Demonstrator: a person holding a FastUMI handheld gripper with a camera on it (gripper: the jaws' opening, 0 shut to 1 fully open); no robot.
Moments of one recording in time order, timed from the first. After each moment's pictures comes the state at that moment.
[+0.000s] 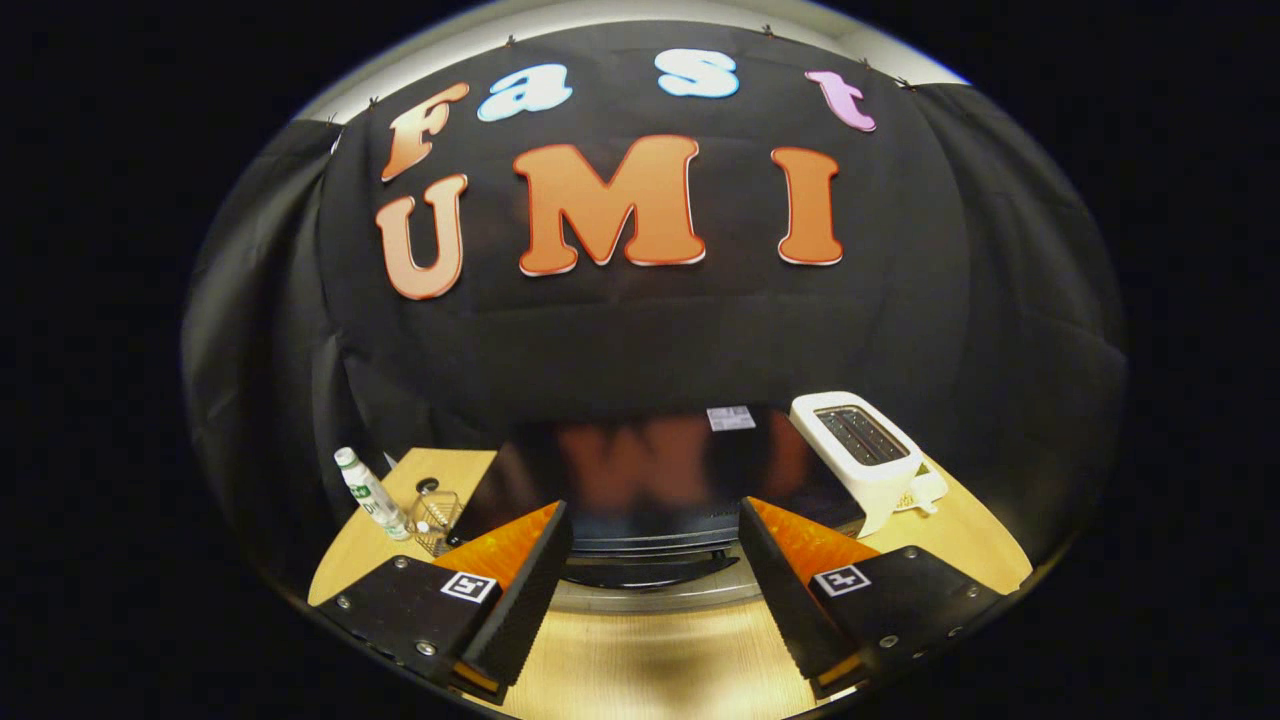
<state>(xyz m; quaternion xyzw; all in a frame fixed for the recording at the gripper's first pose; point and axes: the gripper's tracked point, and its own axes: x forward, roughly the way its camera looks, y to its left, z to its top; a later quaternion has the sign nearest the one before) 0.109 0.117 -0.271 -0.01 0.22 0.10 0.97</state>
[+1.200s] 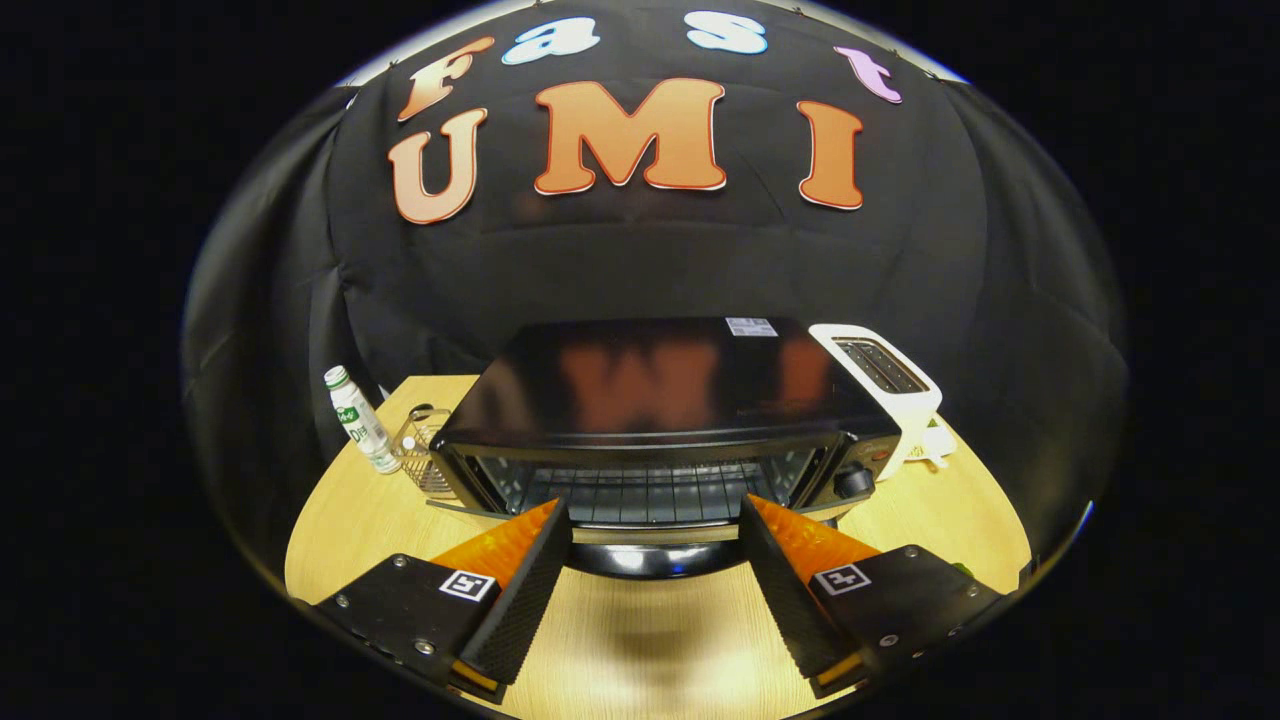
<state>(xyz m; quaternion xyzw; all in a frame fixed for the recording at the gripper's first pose) 0.056 0.117 -0.313 -0.03 0.29 0.11 0.95</state>
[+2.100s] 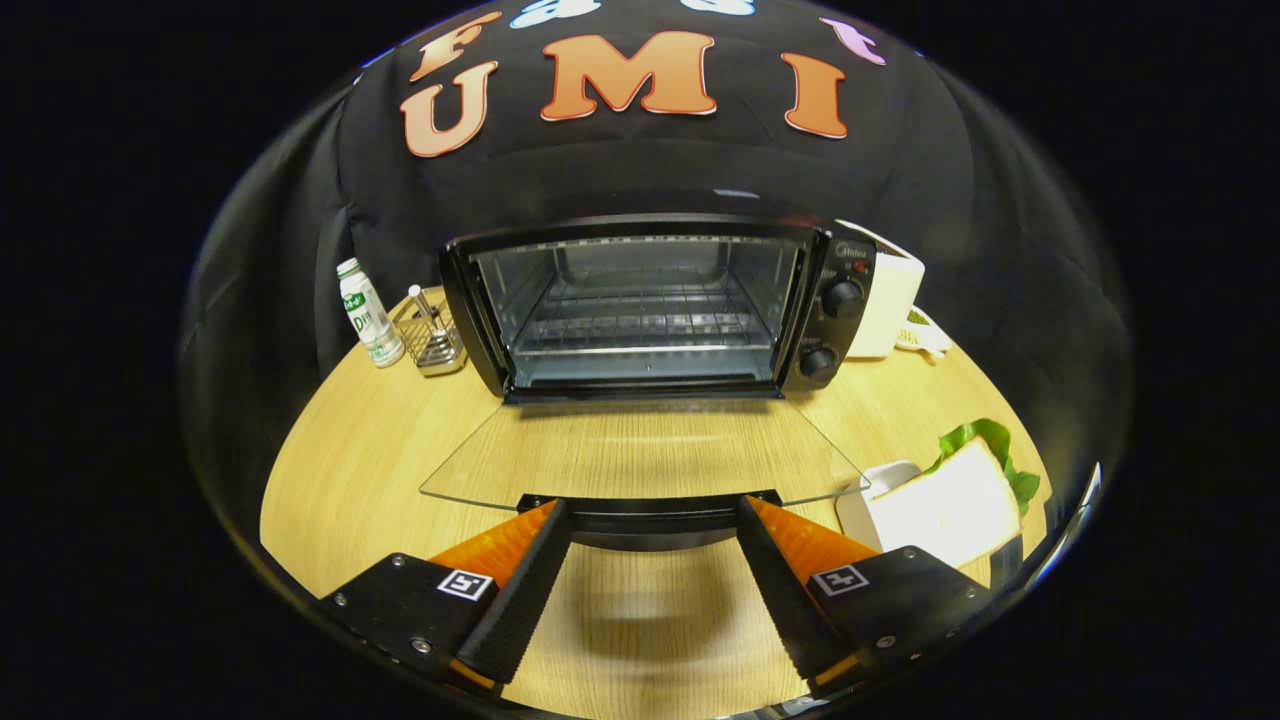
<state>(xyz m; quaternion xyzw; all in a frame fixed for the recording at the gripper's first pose) -0.054 0.084 -0.410 -0.04 0.38 0.10 0.92</state>
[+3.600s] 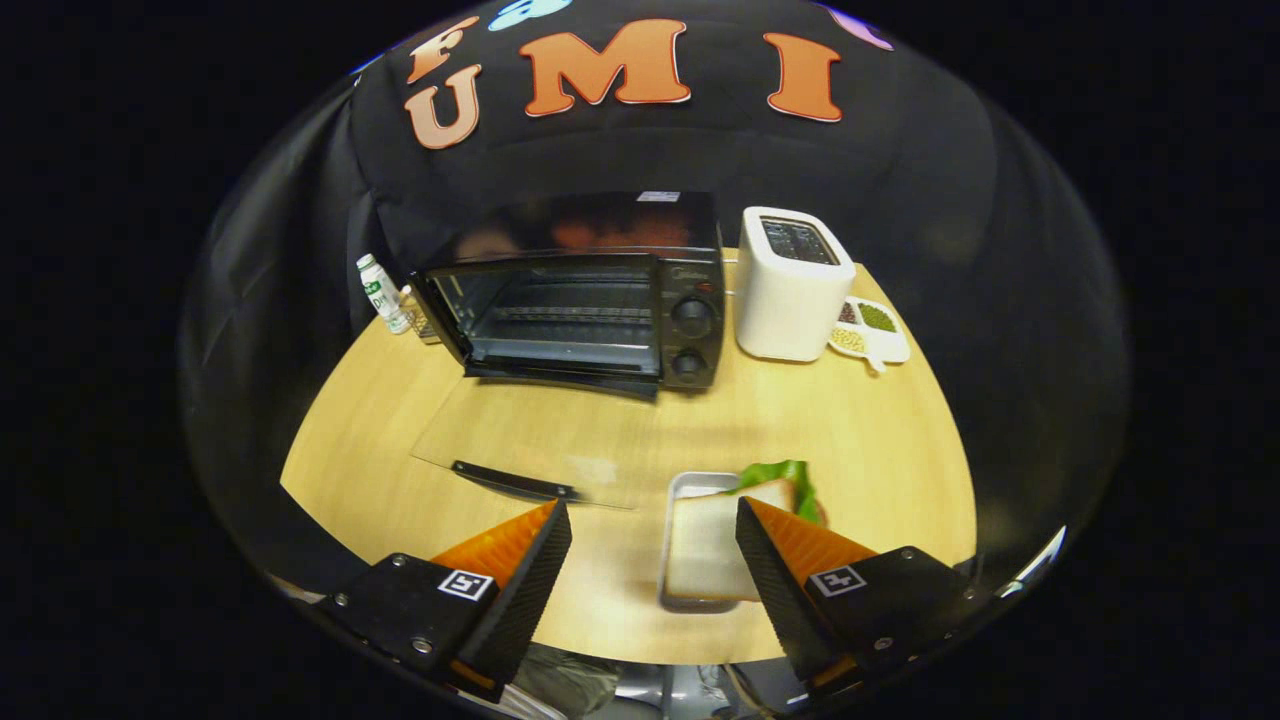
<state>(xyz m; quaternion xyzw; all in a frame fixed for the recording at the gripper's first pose) -0.031 -0.092 -0.327 -0.08 0.45 0.18 0.87</state>
